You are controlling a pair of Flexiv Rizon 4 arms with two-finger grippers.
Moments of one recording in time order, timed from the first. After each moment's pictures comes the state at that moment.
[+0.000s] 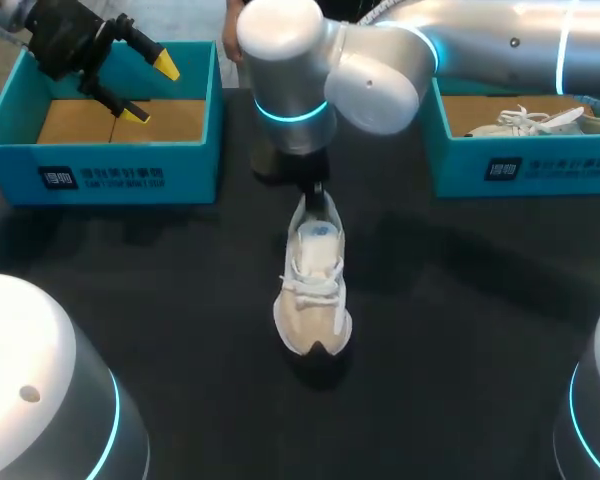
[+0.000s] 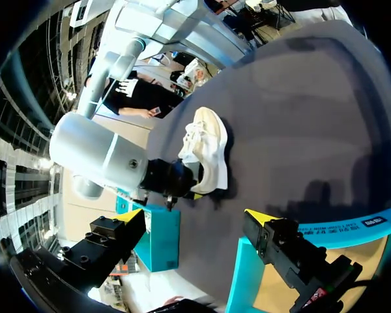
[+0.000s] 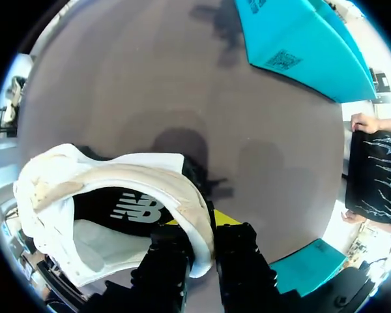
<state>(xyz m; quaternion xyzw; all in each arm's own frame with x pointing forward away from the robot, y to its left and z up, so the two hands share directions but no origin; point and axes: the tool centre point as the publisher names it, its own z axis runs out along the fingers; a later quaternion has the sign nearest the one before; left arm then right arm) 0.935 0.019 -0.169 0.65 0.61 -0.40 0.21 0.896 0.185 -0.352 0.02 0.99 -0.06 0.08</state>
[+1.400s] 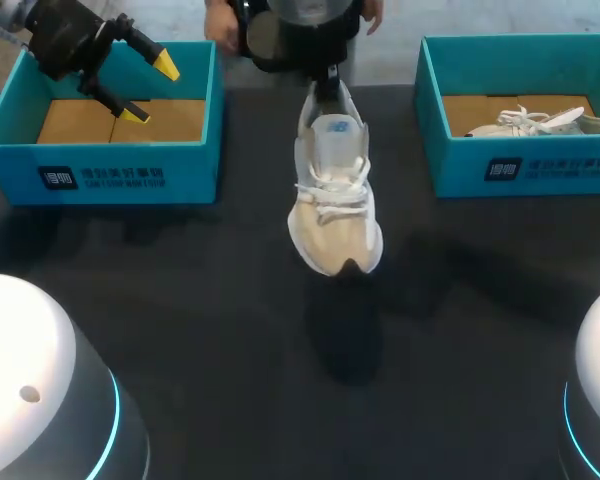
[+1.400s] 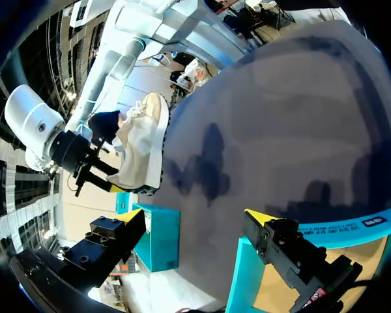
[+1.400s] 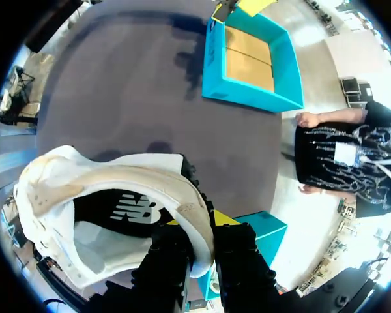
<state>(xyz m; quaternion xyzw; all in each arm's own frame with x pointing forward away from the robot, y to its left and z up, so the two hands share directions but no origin) 0.935 0.019 -0.169 0.65 0.61 -0.40 0.21 0.903 0.170 -0.143 -0.01 0.99 -0.07 0.16</state>
